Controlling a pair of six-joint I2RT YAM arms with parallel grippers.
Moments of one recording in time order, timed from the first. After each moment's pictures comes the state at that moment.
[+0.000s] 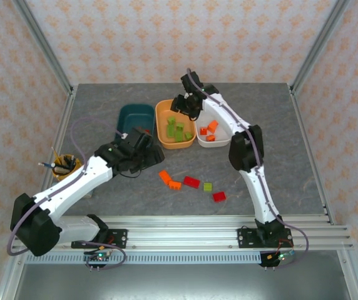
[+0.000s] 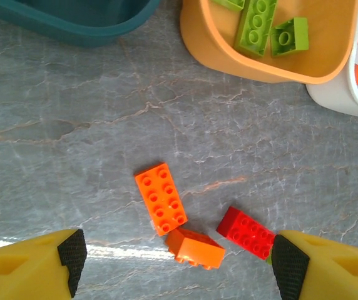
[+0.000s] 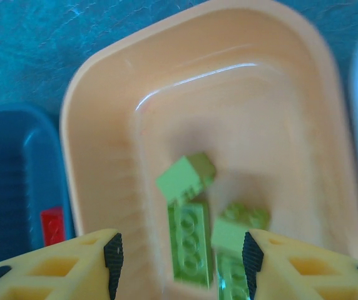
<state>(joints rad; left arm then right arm) -0.58 1.26 1.01 -0.77 -0.05 -0.97 0.49 2.34 2.26 -0.89 -0.18 0.68</state>
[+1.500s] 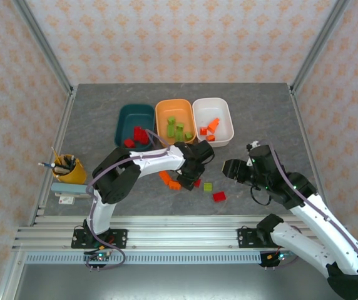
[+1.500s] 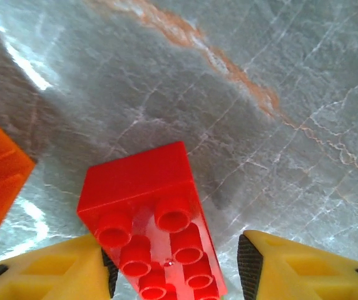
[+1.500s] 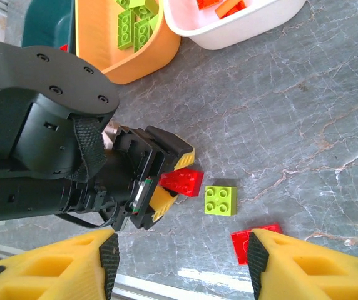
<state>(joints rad) -0.88 2.03 1.45 -0.79 0.08 -1.96 0.60 0.72 0.85 -0.90 -0.04 0.78</state>
